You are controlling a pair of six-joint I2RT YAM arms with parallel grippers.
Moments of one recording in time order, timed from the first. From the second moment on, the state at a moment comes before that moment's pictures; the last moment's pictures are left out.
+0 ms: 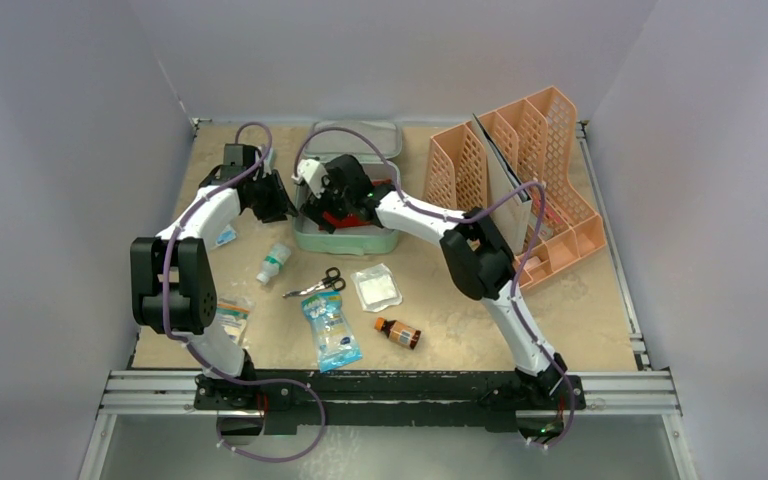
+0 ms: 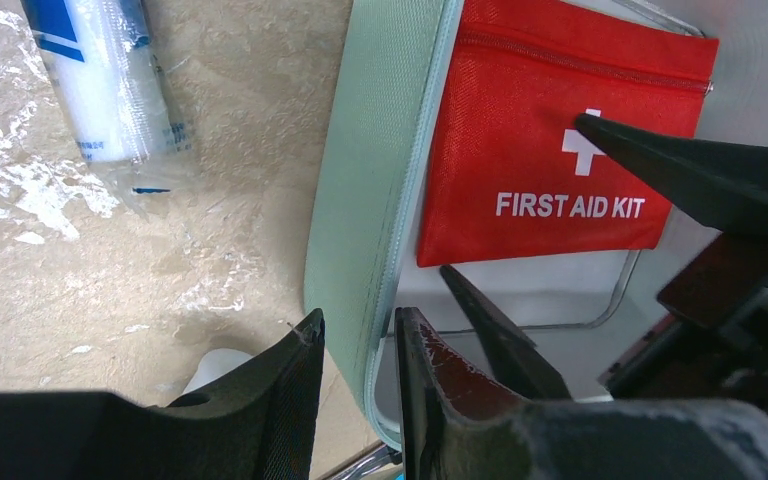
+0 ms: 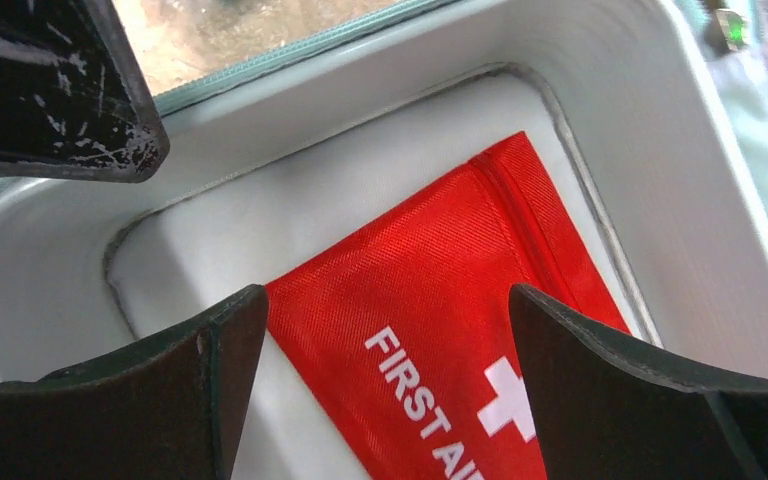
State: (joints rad) left arm -0.01 1.68 1.19 -0.47 0.26 -0.42; right arm 0.79 2.35 1.93 -0.21 -0.11 -0.33
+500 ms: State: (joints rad) left arm -0.01 1.69 1.19 -0.49 0.26 -0.42; right arm 0.79 2.45 2.03 -0.26 -0.10 -0.46
